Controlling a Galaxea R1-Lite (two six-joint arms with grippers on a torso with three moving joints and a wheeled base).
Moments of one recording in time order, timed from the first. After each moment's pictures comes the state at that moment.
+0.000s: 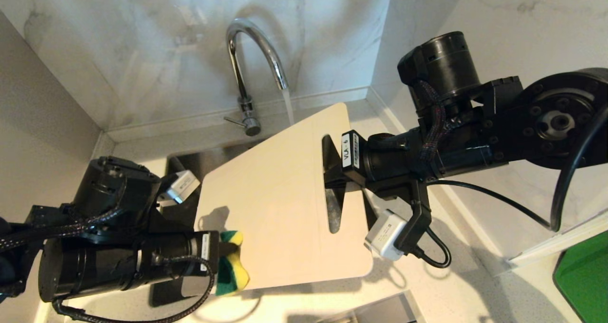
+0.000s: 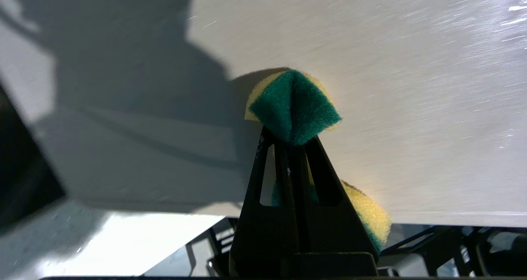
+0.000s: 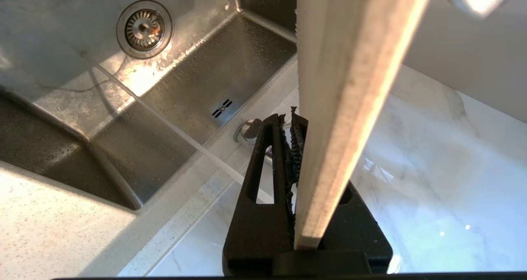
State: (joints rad) left arm -0.73 1.55 -0.82 -0.10 0.07 -0.53; right arm 0.52 1.69 -1.47 0.34 0.47 -2.52
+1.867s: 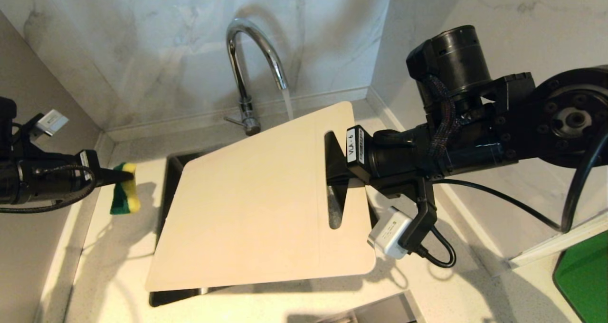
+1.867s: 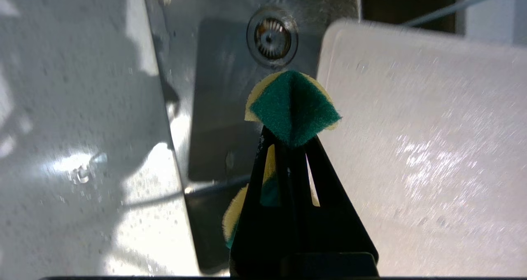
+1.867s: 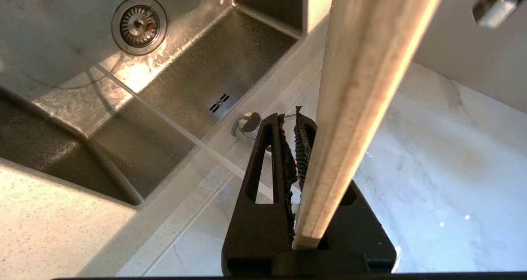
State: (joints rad) left arm 0.05 1.52 -1.03 0.01 -0.36 -0.35; right arm 0.51 1.67 -1.47 0.34 0.48 -2.50
